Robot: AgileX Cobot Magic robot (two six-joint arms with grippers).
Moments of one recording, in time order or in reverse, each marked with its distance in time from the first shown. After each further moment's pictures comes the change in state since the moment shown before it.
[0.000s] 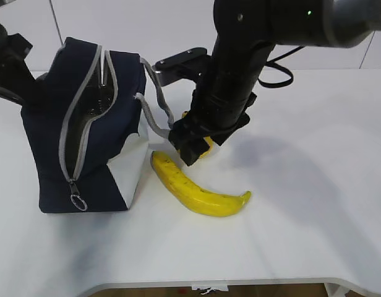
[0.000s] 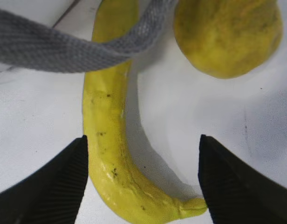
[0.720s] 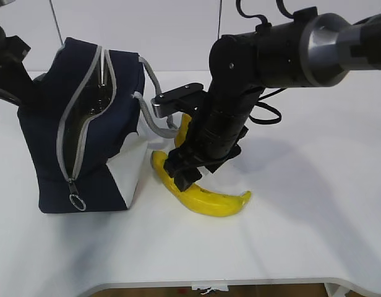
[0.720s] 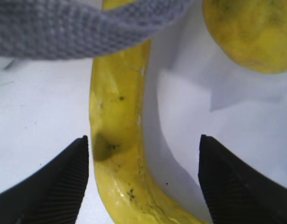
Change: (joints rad) left arm 0.000 0.000 -0.002 0.021 0.002 0.000; right arm 0.000 0.049 0.105 0.083 -0.138 -0.022
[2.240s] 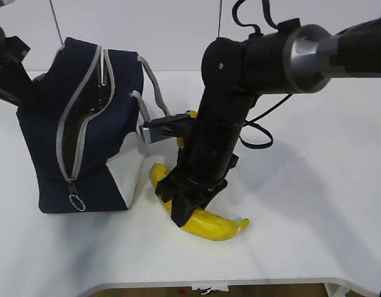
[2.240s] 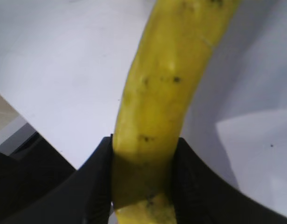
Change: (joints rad) left arm 0.000 0.000 0.000 0.004 0.000 0.000; right arm 0.000 0.052 -0.041 0.230 0.259 -0.167
